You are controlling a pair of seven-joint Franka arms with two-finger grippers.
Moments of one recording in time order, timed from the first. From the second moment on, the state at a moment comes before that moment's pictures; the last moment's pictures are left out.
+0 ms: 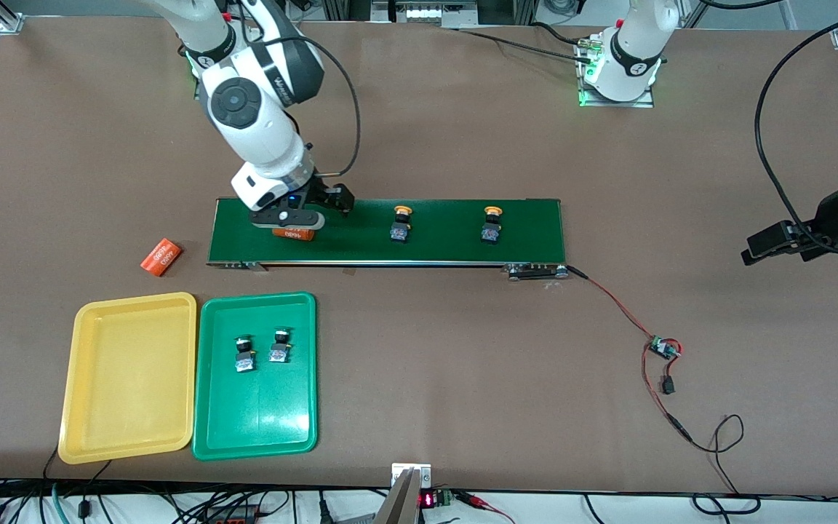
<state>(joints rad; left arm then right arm) 0.06 0.22 -0.03 -1.45 -0.08 1.72 -0.07 0.51 0.20 0.09 -2.07 0.09 2.35 0.63</state>
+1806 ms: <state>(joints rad) 0.06 0.19 -0.02 -1.37 -0.03 1.60 -0.05 0.59 0.36 0.09 -2.01 0.02 2.39 0.71</state>
